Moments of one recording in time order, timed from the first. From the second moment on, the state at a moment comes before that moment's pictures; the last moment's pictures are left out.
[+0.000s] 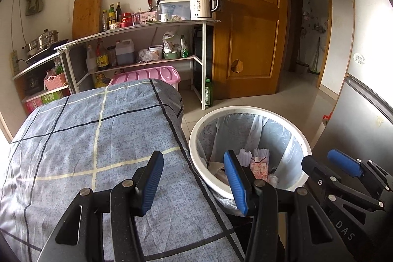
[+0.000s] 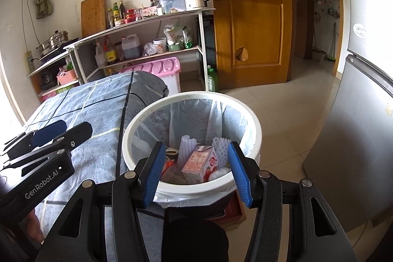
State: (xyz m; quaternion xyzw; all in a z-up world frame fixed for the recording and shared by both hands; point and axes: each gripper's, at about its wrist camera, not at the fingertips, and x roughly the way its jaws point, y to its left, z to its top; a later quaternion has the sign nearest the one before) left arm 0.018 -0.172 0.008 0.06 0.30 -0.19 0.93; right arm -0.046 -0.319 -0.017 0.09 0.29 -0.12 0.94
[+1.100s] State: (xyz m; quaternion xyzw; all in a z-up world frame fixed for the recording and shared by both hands) left arm 0.012 -0.170 0.013 0.05 0.30 -0.18 0.94; right arm -0.052 -0.314 -0.014 0.09 0.30 -0.12 0.94
